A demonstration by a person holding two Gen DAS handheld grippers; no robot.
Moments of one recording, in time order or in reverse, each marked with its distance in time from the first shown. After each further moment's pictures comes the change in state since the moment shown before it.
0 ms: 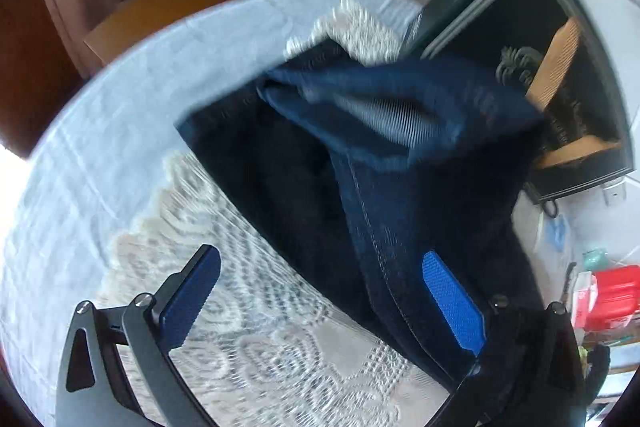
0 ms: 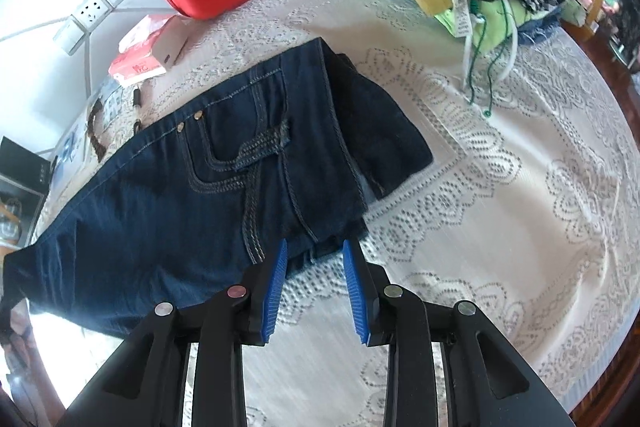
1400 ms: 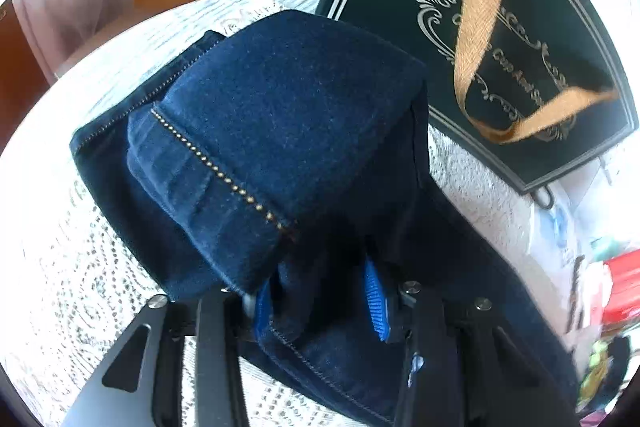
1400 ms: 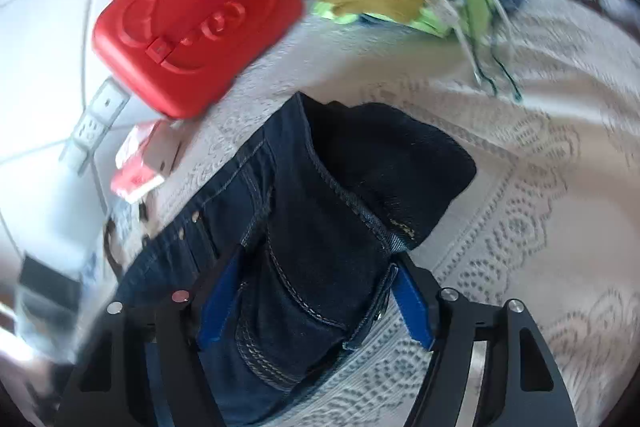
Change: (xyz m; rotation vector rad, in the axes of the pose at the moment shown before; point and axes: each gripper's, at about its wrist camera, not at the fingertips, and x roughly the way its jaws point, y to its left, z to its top) left arm 0.035 -0.083 -0.023 0.088 -0.088 -0.015; right arm 0.050 -0.001 0.015 0.241 -0.344 0.141
